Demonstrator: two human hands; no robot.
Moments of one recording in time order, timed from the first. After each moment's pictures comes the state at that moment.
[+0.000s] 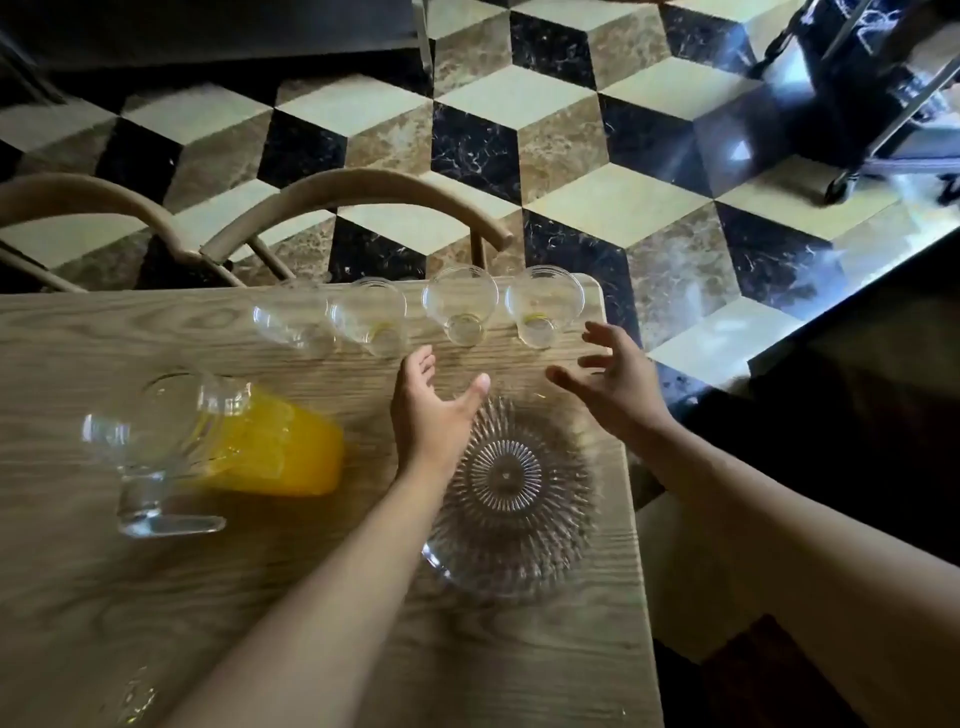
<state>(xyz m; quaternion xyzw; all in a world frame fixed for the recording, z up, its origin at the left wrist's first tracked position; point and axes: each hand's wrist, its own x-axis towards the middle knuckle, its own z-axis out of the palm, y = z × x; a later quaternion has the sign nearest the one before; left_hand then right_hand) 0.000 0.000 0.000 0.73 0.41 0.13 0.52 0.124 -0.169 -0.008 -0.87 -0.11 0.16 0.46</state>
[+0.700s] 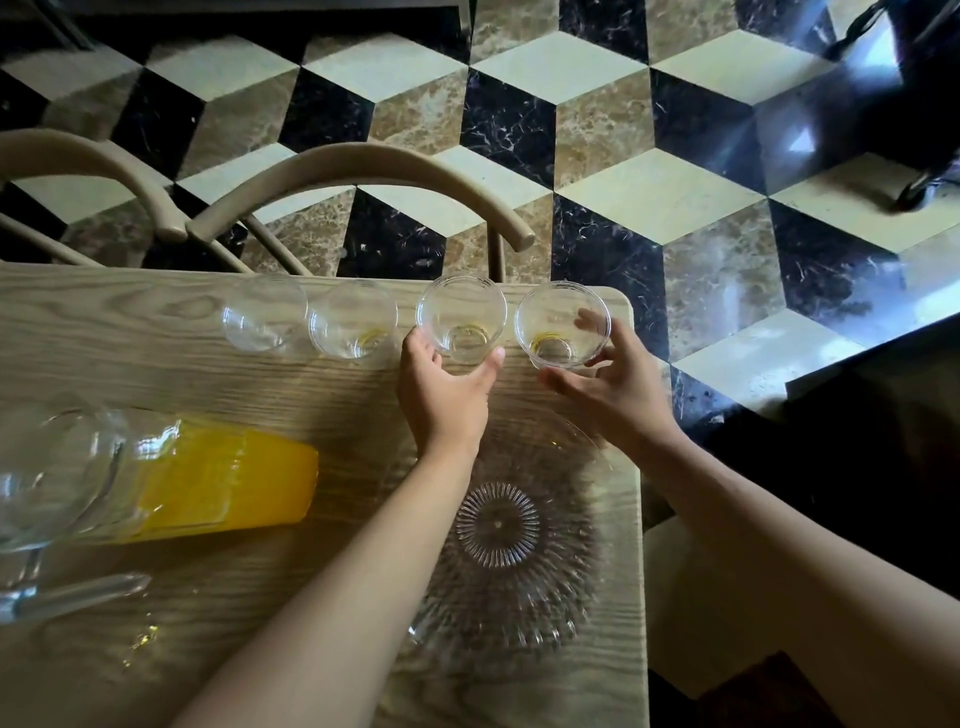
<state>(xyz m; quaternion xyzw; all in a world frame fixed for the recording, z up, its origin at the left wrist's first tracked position) 0.065 0.008 -0.042 0.66 0.48 0.22 0.54 0.159 -0.142 -0.020 -0.81 -0.13 0.22 0.53</state>
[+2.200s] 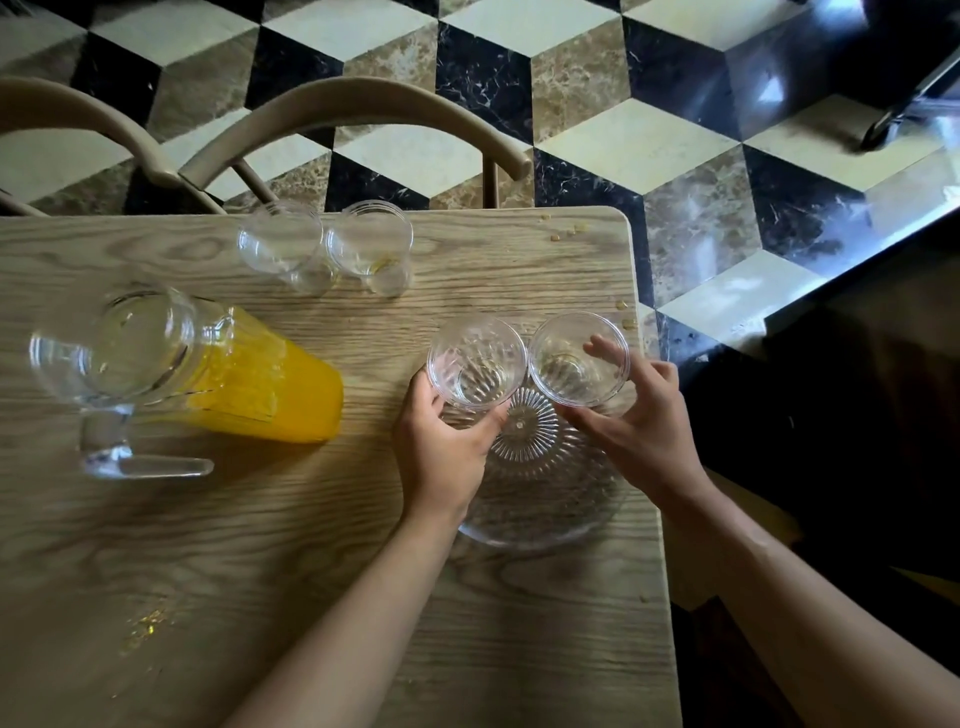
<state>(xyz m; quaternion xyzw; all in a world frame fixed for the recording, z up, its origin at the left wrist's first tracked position) -0.072 -0.035 -0.025 0.69 0.39 0.19 0.58 0.042 -0.206 -0.018 -0.86 -0.18 0.13 0.46</state>
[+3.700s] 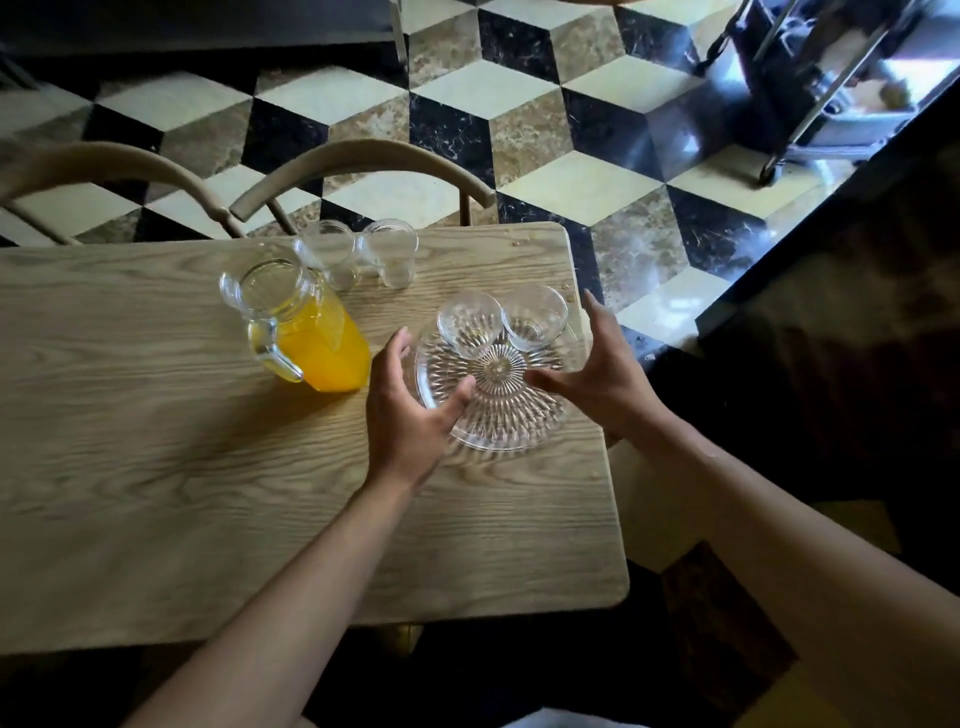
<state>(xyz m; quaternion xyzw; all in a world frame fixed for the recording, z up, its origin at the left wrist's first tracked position) -0.163 -0.032 0.081 0.81 0.29 0.19 0.48 -0.021 -0.221 0.096 -0.88 -0.19 0.15 0.41</state>
